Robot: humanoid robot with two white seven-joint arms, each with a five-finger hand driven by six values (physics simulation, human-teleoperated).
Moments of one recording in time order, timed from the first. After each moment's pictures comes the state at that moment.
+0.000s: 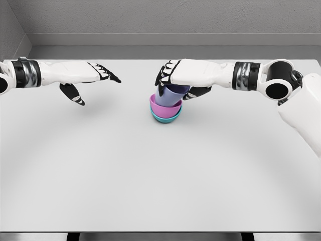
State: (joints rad) left arm -0.93 0.70 -0.83 -1.17 -0.27 -0.61 -0.61; right arm -0.85 -0.48 0.69 -1.34 0.38 -0.62 0.61
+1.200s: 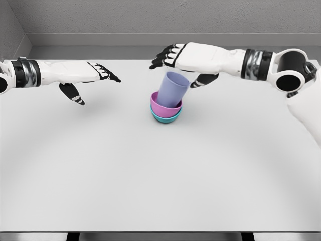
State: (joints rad) left arm -0.93 0.70 -0.83 -1.17 -0.27 -0.61 -0.61; right arm -0.85 -0.49 0.58 -1.40 0.39 -0.61 0.61
